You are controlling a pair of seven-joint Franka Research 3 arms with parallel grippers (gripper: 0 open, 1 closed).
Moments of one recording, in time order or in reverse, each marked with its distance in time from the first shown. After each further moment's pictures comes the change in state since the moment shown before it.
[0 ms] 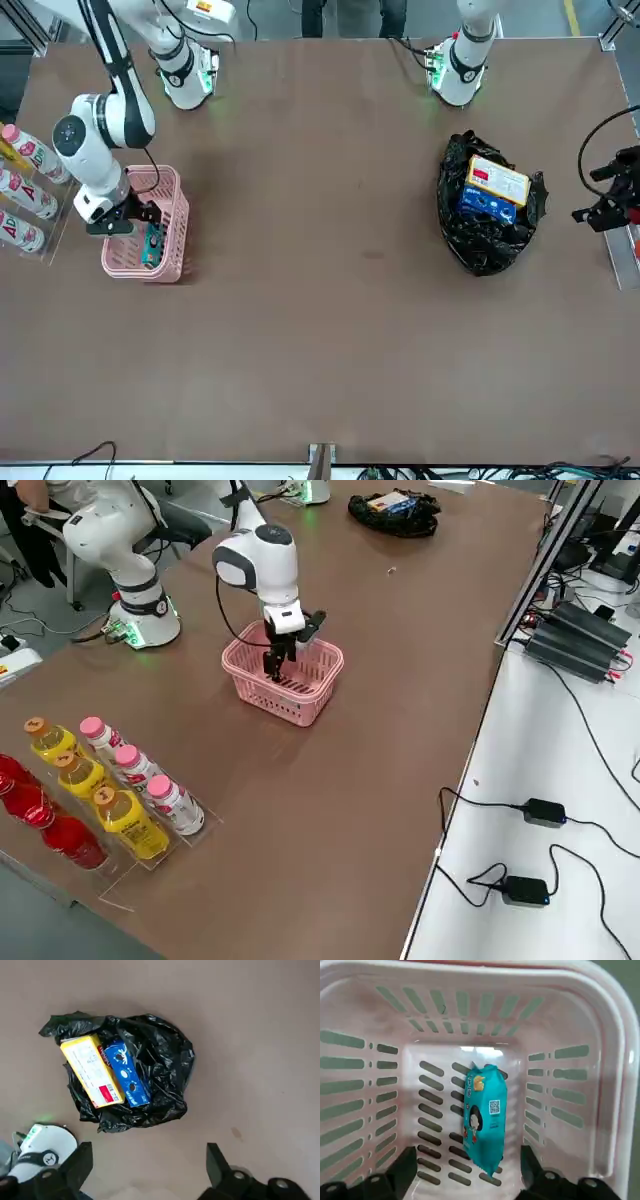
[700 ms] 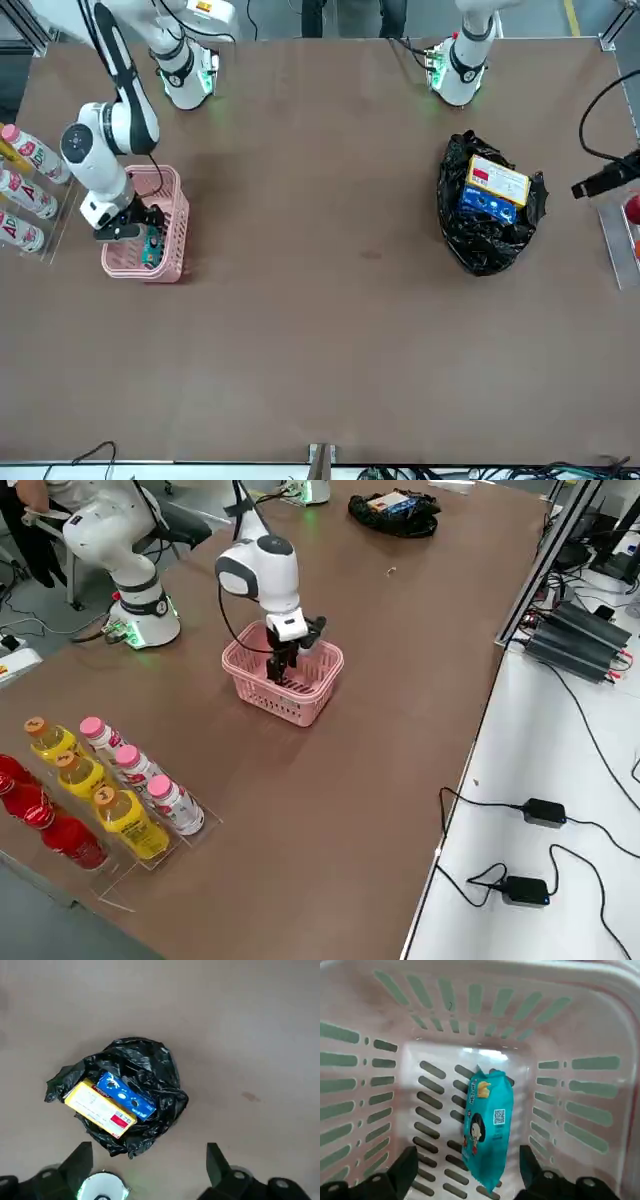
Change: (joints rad) left arm -0.315 -0.099 0.252 0.033 0.000 0.004 0.433; right arm 0.000 0.055 0.001 0.000 0.000 0.061 -0.072
